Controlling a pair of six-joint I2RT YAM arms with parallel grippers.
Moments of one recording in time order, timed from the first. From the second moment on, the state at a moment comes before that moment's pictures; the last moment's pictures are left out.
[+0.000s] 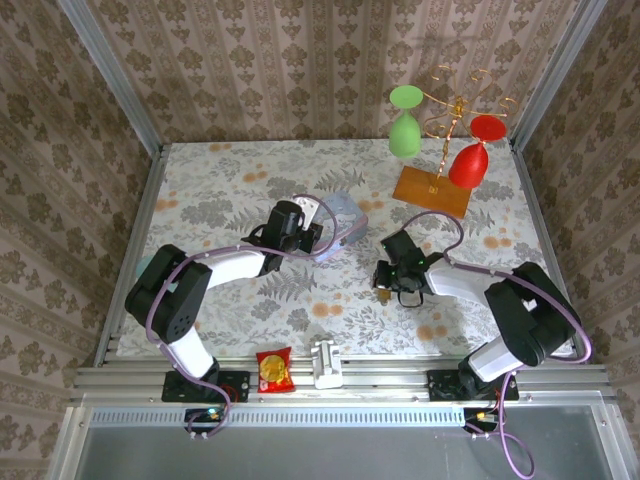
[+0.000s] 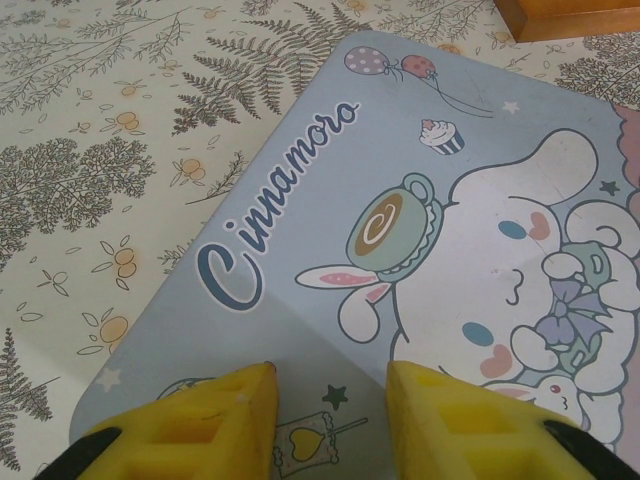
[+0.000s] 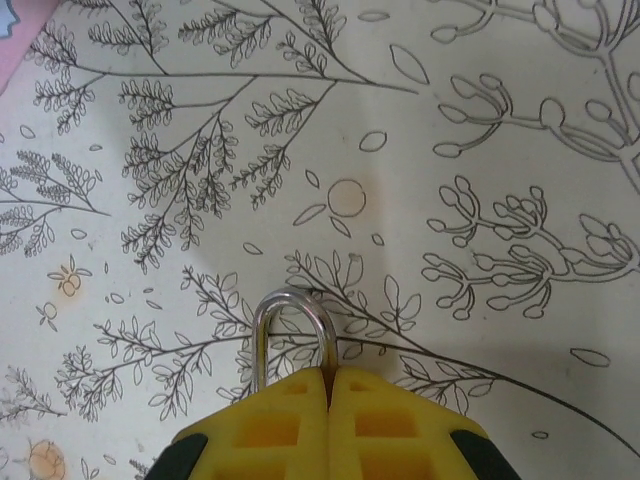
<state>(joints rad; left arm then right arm) -0.65 1.69 0.86 0.22 -0.04 -0.04 0.53 1.52 0.67 -0.22 -0.04 0.71</state>
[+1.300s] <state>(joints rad) -0.58 1.70 0.85 -0.06 -0.33 -0.15 0.51 1.42 0.78 -0.26 0.08 0.57</state>
